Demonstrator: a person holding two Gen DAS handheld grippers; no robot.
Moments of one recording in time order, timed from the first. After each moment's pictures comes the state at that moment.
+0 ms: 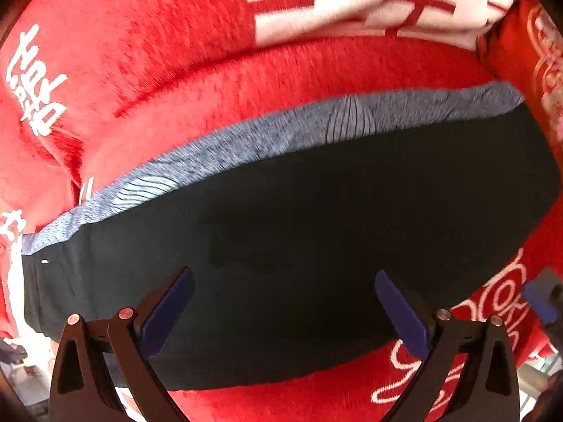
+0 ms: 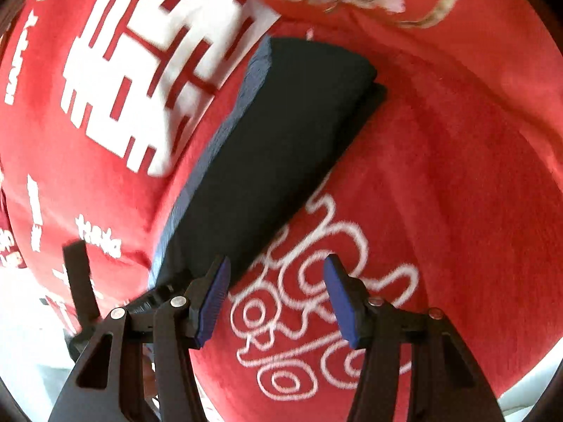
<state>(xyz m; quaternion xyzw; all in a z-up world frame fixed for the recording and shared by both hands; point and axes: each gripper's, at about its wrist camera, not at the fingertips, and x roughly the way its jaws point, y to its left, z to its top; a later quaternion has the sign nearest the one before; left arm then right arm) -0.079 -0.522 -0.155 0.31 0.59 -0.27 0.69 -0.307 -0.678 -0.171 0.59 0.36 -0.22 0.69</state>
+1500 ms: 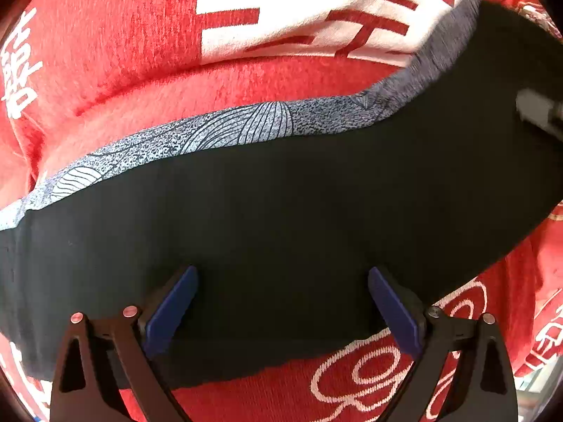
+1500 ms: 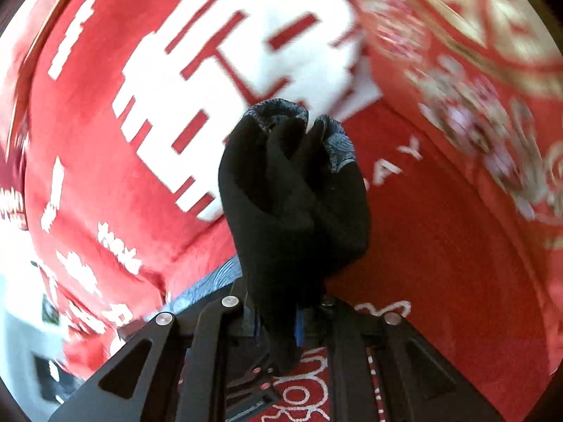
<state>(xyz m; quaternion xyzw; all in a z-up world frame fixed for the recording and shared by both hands) -0.120 -0.528 -0.160 0.20 0.56 -0.35 0.72 -0.232 -0.702 -0.099 0.46 0.33 -0.19 0.81</state>
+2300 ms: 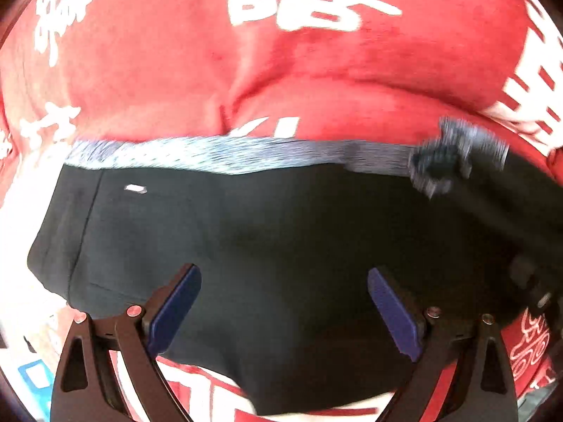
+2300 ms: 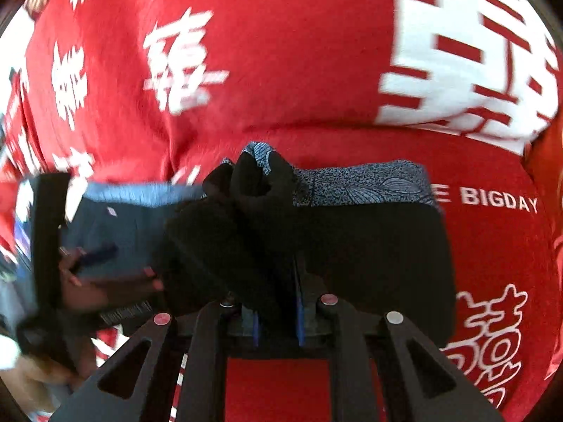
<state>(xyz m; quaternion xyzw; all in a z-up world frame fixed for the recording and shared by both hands) 0.042 -0.297 -0.129 0.17 0.59 -0.19 0.77 -0.067 -0.456 -0.101 0.18 0.50 -0.13 0.83</state>
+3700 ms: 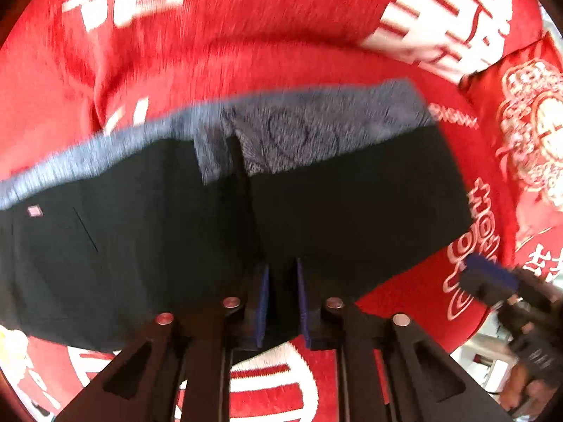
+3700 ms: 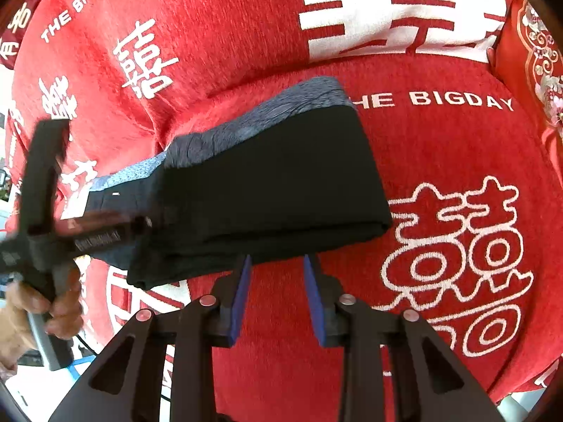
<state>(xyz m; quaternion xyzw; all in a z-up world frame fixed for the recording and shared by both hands) 0.000 -0.354 -0.137 0.18 0.65 -0.36 0.64 -0.163 -0.499 -0.104 0.31 0.52 -0.12 0.79</state>
